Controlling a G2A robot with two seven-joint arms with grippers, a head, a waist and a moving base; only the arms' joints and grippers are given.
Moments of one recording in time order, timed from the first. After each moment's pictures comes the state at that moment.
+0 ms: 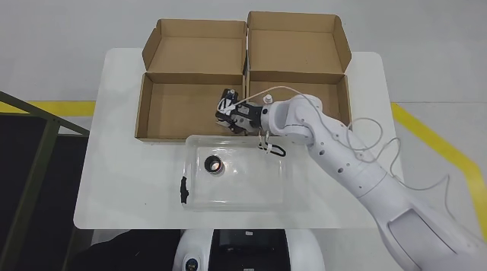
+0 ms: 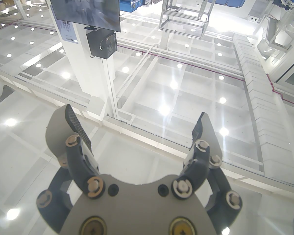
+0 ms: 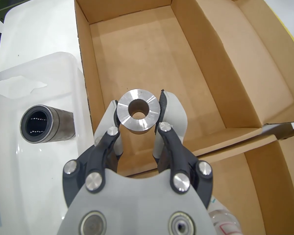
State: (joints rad) left arm -0.39 -0.34 -0.21 -1.15 3.07 0.45 0.08; right arm -0.59 -1.32 0.66 -1.25 -1.01 -0.61 0.46
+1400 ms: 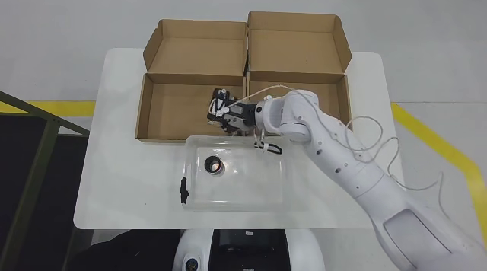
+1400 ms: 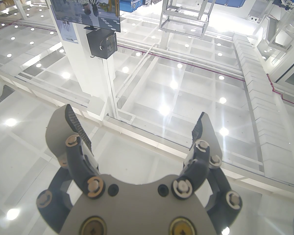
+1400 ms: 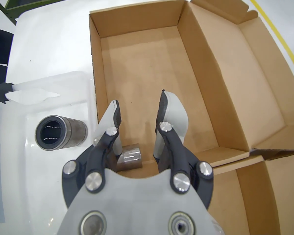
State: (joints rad) left arm -0.39 -0.34 -0.21 -1.15 3.07 0.45 0.08; right arm -0.60 -1.35 0.71 -1.34 -1.05 -0.66 0.49
